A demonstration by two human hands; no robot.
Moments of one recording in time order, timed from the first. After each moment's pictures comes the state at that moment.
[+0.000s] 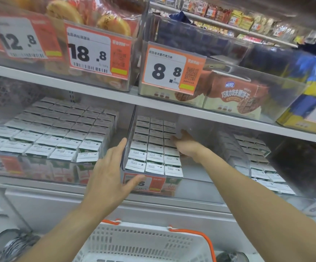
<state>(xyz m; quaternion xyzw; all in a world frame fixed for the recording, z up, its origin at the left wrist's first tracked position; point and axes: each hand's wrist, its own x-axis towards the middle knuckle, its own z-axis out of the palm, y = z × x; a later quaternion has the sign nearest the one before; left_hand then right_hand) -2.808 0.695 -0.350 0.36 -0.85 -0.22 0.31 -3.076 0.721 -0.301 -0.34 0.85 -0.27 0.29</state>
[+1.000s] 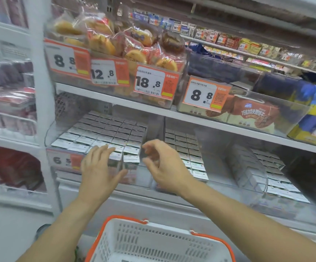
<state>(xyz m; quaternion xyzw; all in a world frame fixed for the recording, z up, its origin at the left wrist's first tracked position) -2.699 0.642 -0.358 0.43 -0.81 -0.13 0.39 -2.862 0.754 -0.266 -0.66 0.67 -0.33 0.07</state>
